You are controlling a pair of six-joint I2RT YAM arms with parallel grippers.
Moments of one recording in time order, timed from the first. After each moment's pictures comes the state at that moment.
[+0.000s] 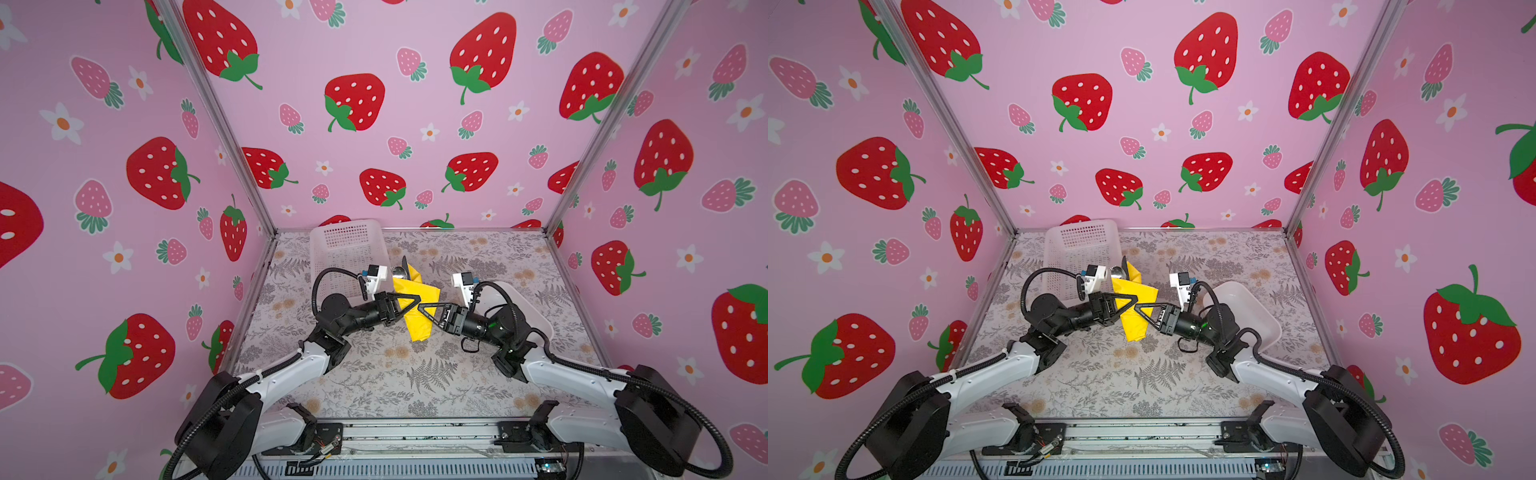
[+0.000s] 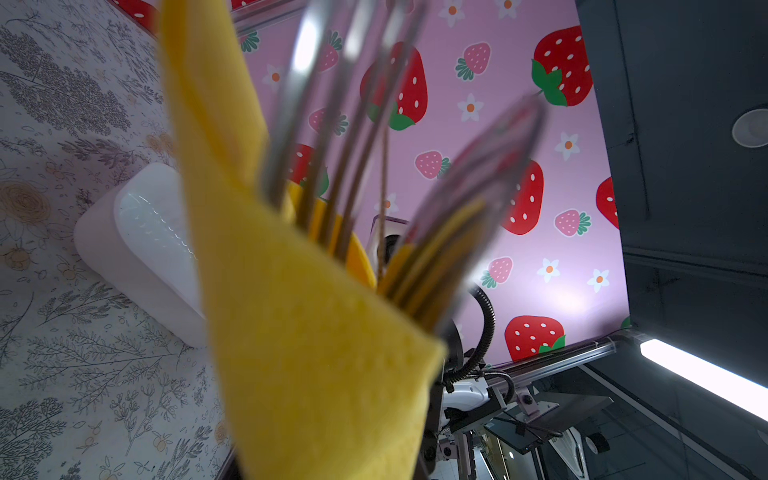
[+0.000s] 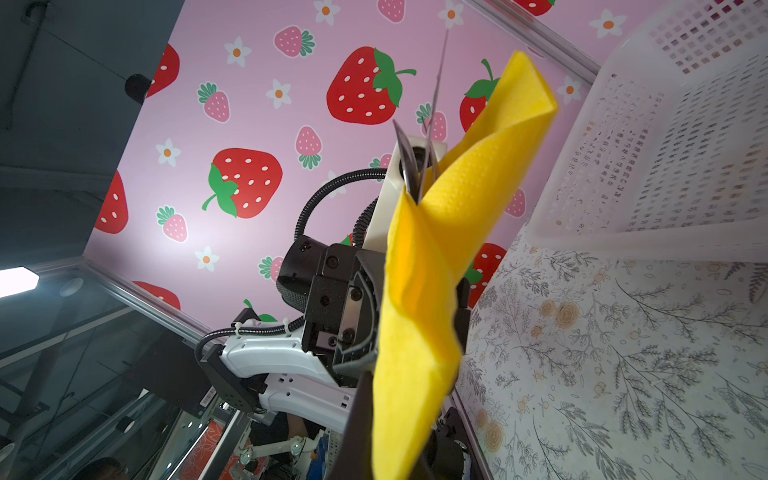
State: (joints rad) left arm -0.56 1.23 0.55 0.88 0.73 -1.36; right arm 0.83 1.22 0.49 0.97 -0.55 1.16
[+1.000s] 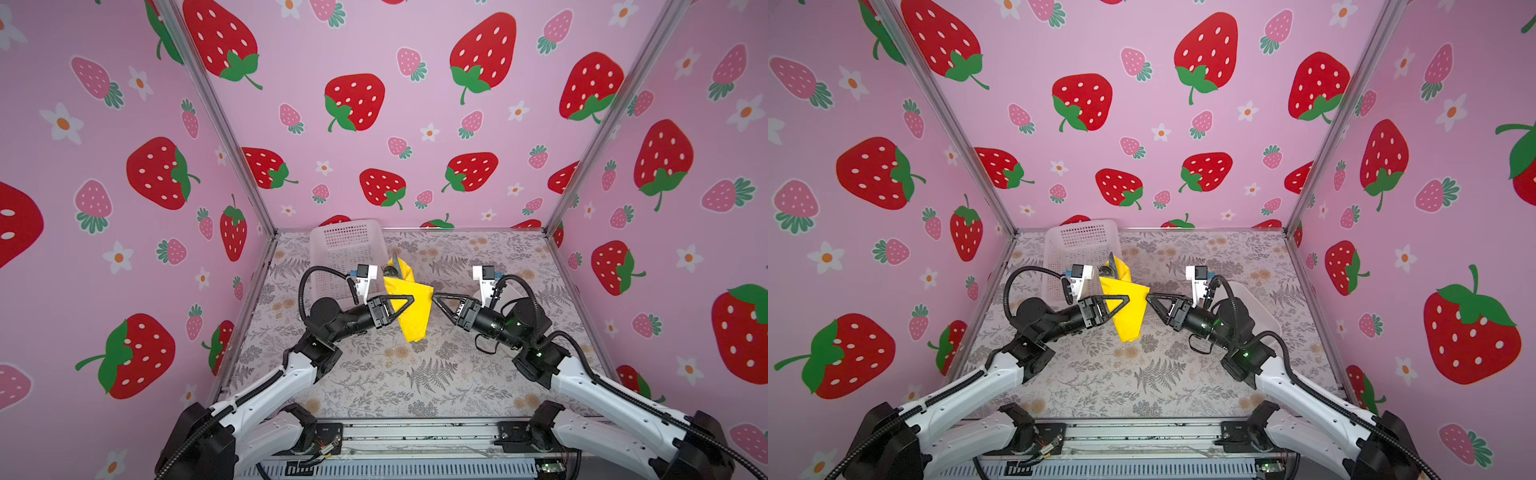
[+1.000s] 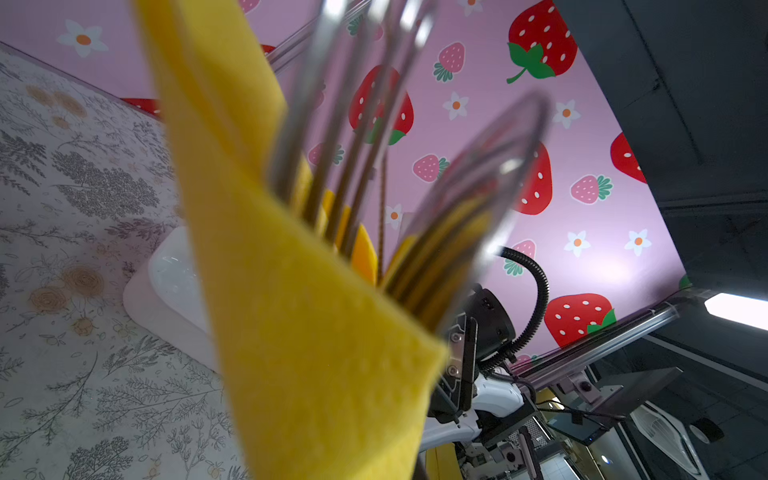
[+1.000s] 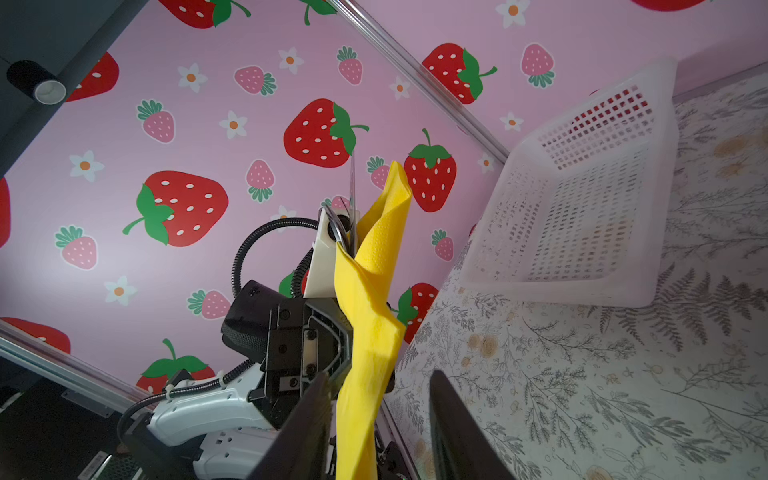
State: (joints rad) left arm -0.56 1.04 0.54 0.69 0.64 -1.10; right arm 0.83 0.92 0.62 0.40 -0.34 0.91
